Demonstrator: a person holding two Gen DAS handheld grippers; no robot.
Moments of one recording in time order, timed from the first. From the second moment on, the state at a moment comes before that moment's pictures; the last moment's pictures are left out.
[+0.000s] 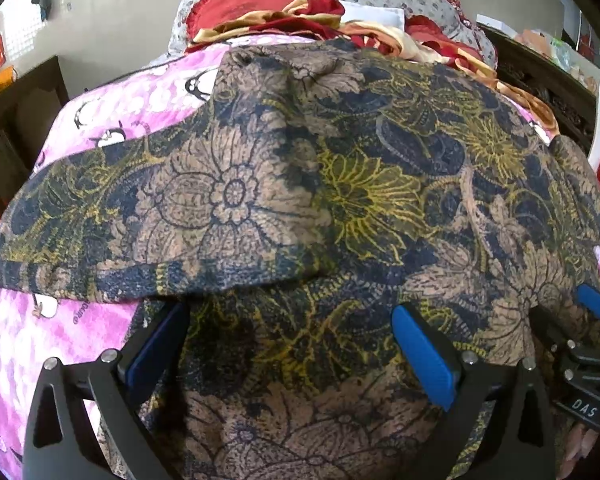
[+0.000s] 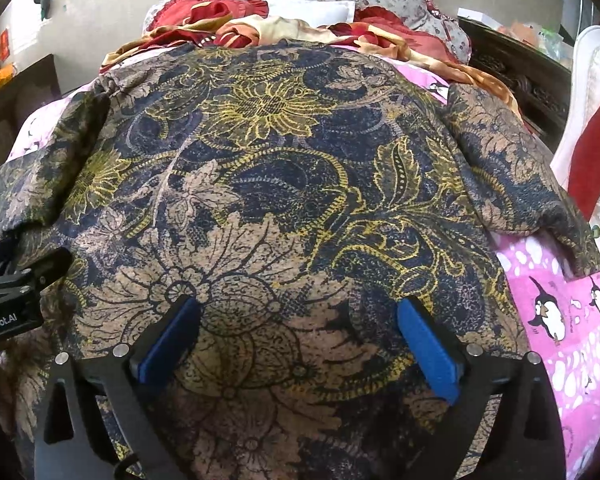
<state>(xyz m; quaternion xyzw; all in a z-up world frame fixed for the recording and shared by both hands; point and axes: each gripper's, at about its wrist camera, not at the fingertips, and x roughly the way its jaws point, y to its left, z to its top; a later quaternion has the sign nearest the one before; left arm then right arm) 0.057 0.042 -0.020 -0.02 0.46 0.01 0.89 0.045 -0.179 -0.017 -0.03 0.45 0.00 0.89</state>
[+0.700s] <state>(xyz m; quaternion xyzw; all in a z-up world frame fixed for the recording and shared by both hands) -0.010 0.379 0.036 -0.51 0.35 0.01 0.78 0.045 -0.179 -0.018 -0.03 0.45 0.00 0.89</state>
